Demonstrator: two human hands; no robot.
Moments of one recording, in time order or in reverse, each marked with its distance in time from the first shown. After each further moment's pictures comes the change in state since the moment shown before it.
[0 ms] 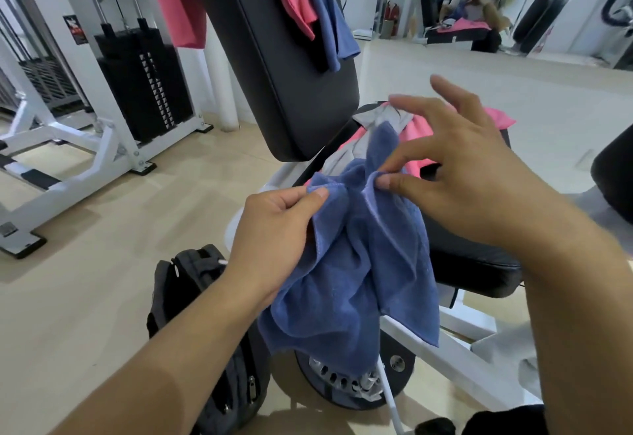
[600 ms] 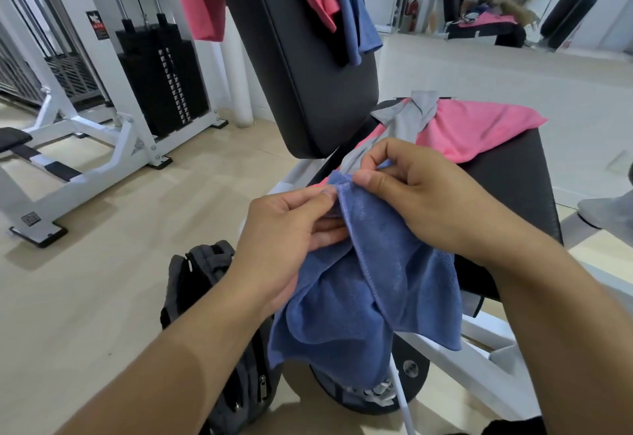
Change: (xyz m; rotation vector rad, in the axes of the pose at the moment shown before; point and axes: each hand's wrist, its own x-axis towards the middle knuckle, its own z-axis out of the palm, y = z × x) left_hand -0.007 0.010 -0.001 -0.352 -0.007 -0.109; right_hand 0.016 -0.017 0.046 0.593 -0.146 0.116
